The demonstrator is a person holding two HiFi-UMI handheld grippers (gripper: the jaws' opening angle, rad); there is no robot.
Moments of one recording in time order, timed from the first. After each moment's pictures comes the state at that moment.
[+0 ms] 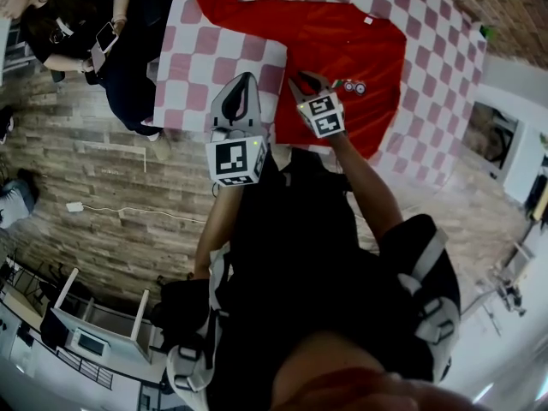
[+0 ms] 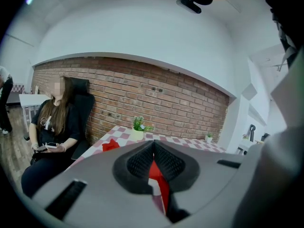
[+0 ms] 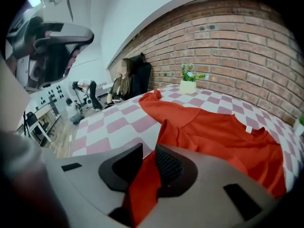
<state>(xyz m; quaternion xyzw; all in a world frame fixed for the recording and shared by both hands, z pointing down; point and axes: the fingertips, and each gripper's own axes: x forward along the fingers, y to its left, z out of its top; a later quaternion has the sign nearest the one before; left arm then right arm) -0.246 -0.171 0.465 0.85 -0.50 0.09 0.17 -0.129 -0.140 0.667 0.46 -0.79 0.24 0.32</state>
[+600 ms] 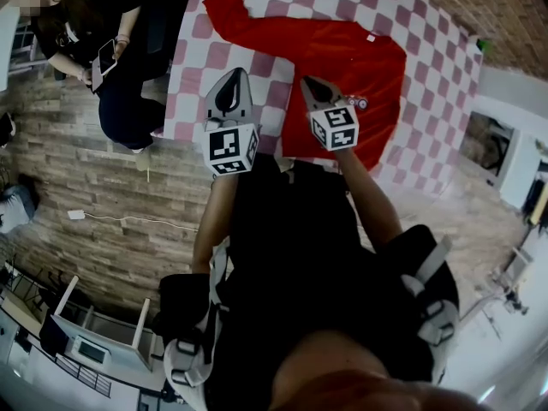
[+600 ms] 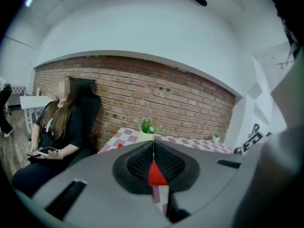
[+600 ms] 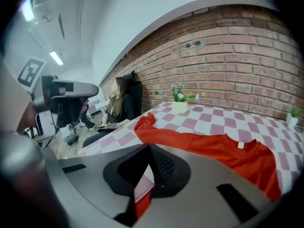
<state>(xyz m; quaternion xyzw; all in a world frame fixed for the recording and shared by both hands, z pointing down) -0.282 -0.230 0.473 0.84 -0.50 0.10 0.18 -0.130 -0.185 0.588 0.52 -0.79 0.24 0.23</state>
